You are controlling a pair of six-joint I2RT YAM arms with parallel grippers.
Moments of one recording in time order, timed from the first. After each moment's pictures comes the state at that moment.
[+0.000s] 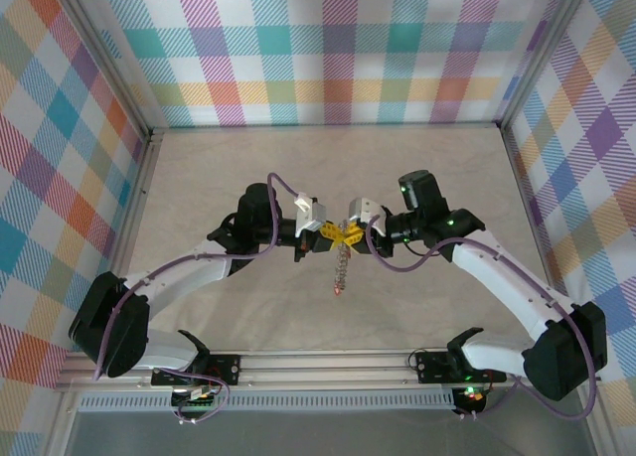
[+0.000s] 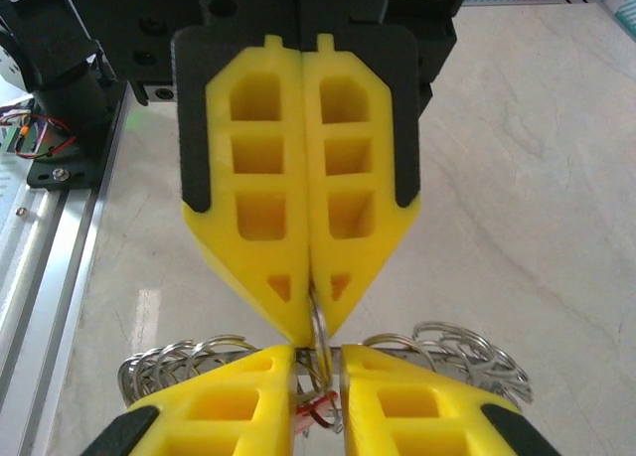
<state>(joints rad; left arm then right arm) -0.64 1.35 0.82 0.23 0.90 0.21 0.52 1.20 0.99 -0.55 -0.77 -0.66</state>
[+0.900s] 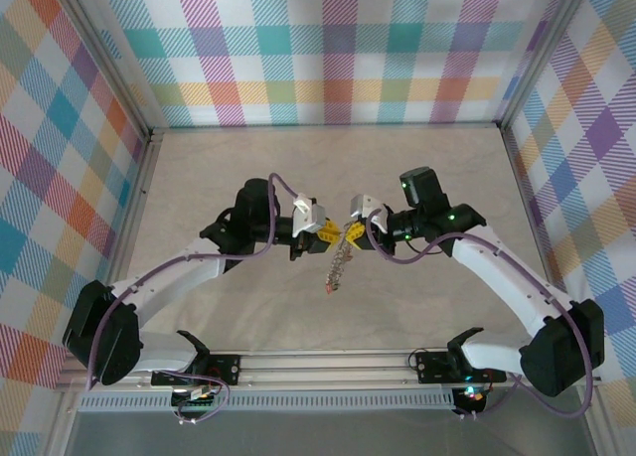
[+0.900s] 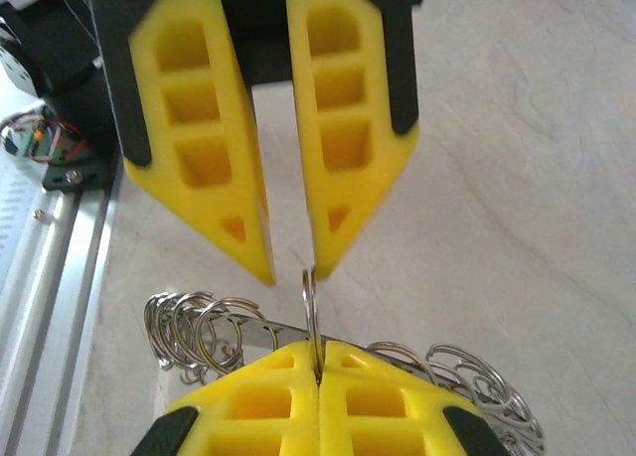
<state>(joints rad) -0.63 1.31 0.92 -0.04 0.84 0.40 0.50 1.23 1.04 -0.64 -0.76 -0.66</state>
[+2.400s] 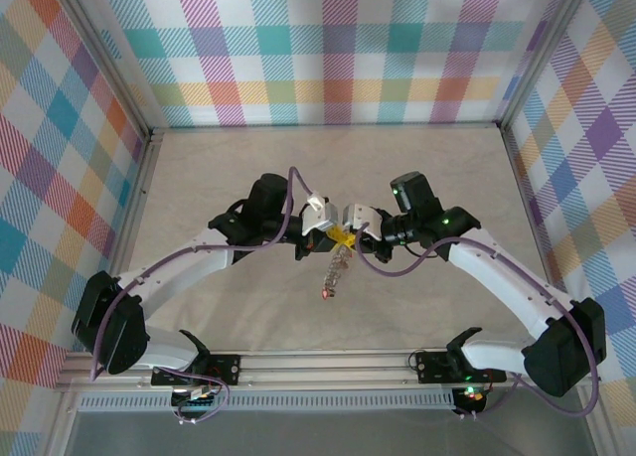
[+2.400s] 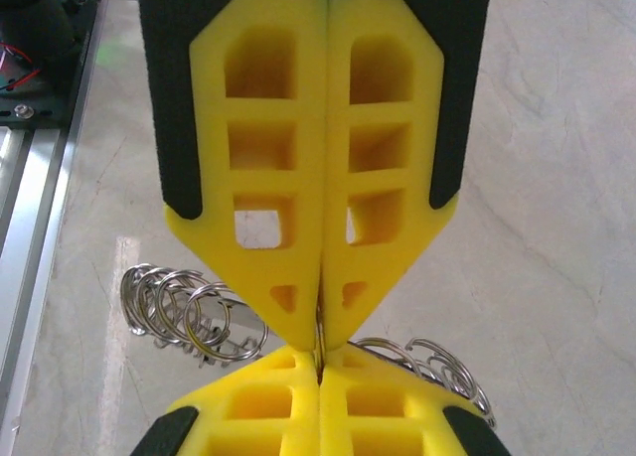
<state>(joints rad) -0.68 1.38 1.02 -0.21 0.78 0.40 0.58 1.22 1.02 -0.63 -0.63 -0.73</state>
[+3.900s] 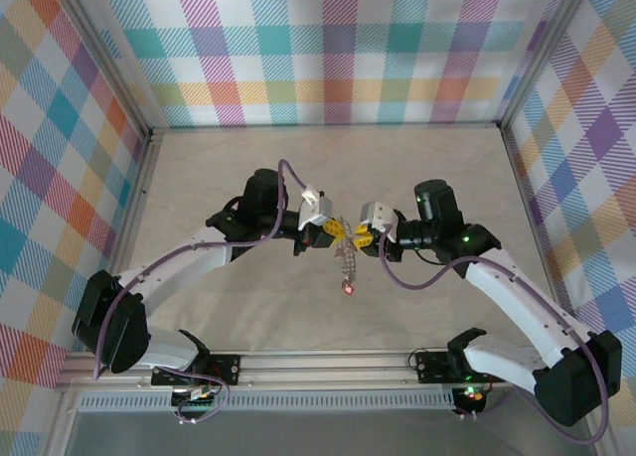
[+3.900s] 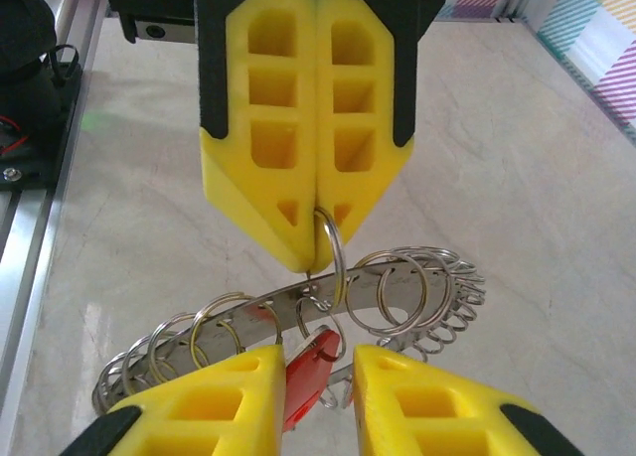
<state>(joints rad) -0.64 1.38 1.00 -0.10 0.90 0.34 0.50 1.06 0.90 -0.48 -0.70 -0.63</state>
